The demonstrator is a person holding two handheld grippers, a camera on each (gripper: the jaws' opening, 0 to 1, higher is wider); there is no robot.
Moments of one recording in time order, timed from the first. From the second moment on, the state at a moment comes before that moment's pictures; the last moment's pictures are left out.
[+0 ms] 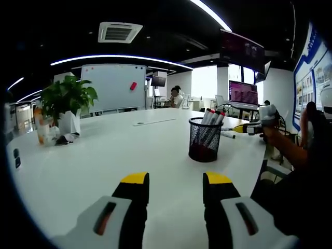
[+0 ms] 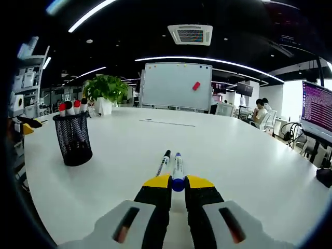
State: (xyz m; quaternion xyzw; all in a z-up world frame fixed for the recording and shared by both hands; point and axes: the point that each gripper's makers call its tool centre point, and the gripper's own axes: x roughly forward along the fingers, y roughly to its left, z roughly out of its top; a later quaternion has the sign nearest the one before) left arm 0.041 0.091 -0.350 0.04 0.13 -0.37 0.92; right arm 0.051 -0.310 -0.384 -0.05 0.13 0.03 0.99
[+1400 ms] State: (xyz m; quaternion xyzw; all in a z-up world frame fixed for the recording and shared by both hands) left arm 0.039 0.087 -0.355 0.03 0.13 -0.38 0.92; right arm 0.054 -0.315 -0.404 -0.03 0.19 0.02 0.98
